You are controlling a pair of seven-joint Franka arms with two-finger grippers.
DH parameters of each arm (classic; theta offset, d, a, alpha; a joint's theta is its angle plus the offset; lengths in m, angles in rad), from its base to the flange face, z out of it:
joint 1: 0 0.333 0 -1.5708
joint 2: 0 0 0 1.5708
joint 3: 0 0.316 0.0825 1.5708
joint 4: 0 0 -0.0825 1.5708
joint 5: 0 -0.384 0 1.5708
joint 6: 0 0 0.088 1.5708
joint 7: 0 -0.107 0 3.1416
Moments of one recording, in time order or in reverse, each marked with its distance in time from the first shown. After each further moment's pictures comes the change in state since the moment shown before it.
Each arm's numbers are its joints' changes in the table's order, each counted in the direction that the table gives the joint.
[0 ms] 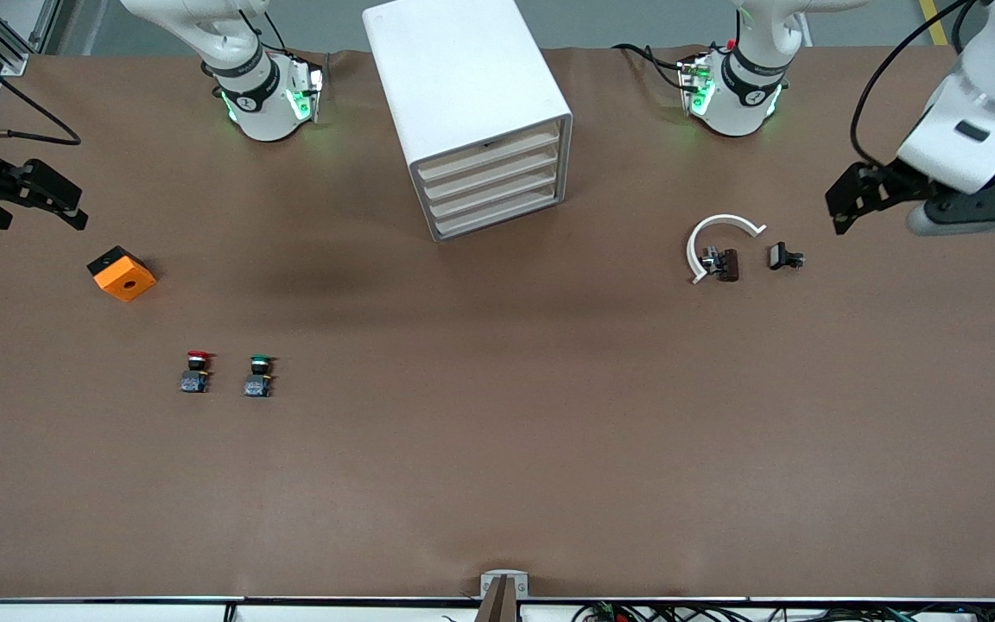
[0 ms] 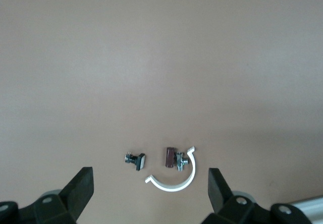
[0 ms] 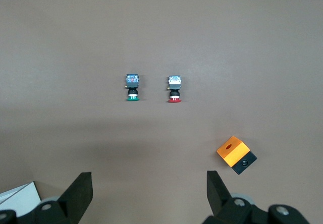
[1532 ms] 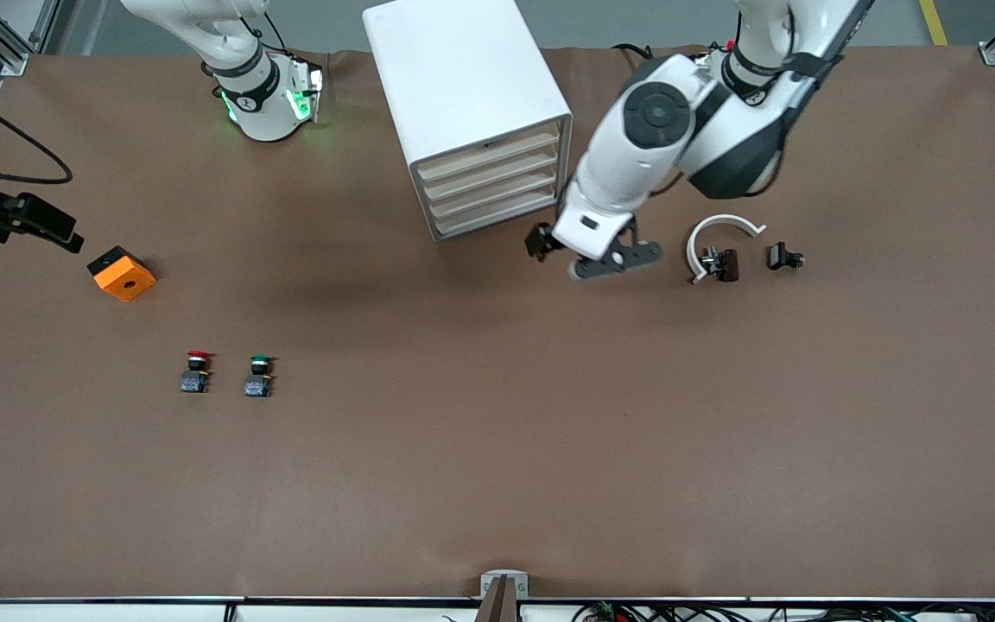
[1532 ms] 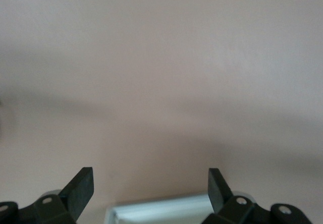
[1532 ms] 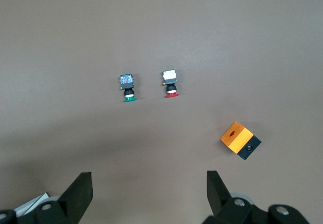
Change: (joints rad) left arm 0.021 0.278 -0.470 -0.314 0.076 -0.576 0.740; right arm 0.000 0.106 -0.001 0.134 0.000 0.093 -0.136
